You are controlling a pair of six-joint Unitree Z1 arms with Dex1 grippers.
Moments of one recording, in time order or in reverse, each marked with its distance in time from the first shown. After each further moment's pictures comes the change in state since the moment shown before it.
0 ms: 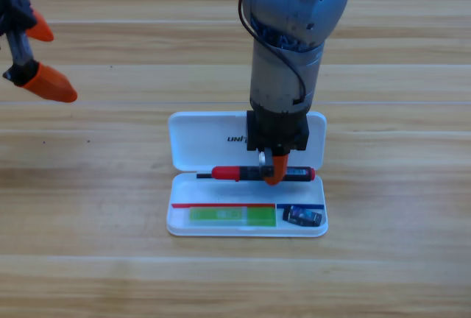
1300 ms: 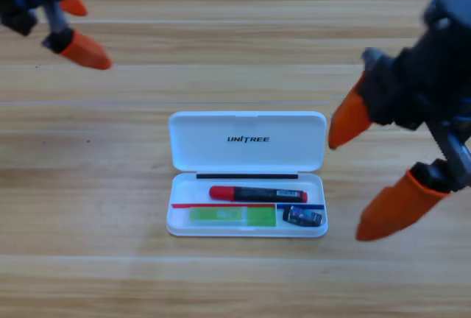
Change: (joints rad) arm 0 0.022 0.120 -0.082 -0.094 -0.082 0.008; arm 1 0.034 -0.682 0.555 -0.154 0.324 0.101
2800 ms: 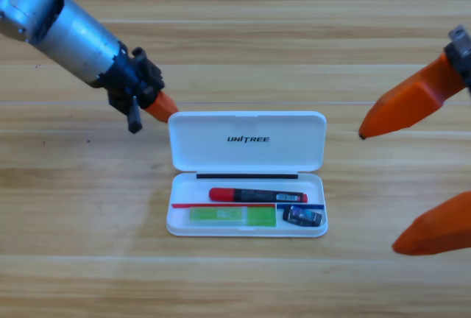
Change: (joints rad) arm 0 -0.054 0.371 0.071 -0.276 -0.153 0.069; arm 1 -0.052 -0.305 0.376 -0.375 0.184 0.129
